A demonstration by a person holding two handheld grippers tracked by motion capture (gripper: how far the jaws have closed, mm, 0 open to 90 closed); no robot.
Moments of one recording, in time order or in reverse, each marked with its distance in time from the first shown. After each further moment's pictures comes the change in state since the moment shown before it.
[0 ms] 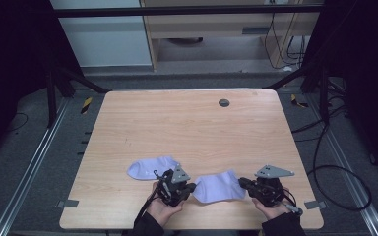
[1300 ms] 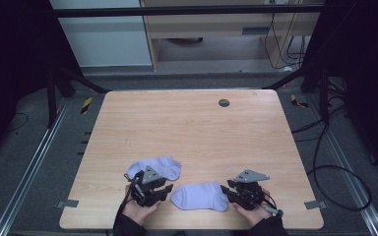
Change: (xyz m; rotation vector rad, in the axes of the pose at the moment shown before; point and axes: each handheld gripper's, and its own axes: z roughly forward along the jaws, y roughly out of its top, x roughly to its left) left arm 0.048 -0.037 -0.037 -0.052 0.140 -0.115; right arm 0.031 -0.004 0.040 0.029 -0.017 -0.038
